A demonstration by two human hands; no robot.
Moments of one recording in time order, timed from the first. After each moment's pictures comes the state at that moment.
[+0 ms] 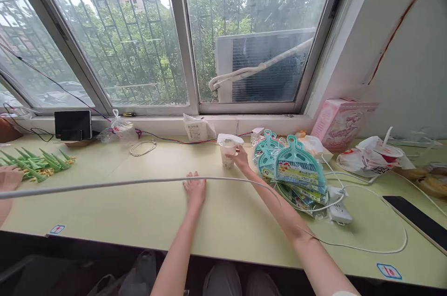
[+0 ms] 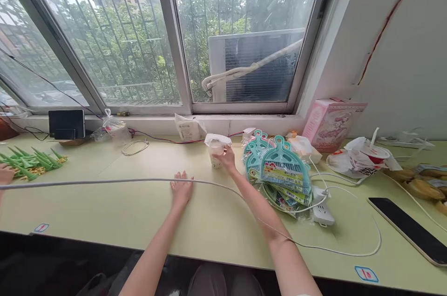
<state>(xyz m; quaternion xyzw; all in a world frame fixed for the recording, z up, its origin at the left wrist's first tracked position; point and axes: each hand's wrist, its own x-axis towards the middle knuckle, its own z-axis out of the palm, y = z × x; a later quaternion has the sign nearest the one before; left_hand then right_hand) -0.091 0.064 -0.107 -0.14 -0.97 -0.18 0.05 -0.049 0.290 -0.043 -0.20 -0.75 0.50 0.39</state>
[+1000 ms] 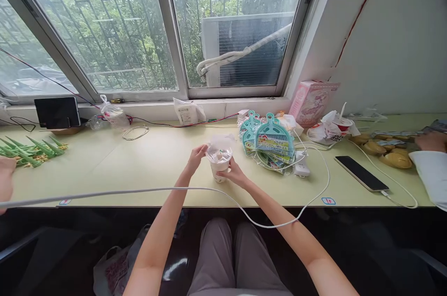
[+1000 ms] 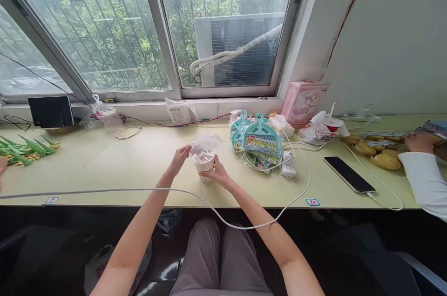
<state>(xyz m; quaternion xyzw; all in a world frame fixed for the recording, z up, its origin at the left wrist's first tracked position) -0.015 0.056 0.006 -0.41 -0.64 -0.63 -0.18 0.132 0.185 -0.047 -0.06 -0.75 0.63 0.22</state>
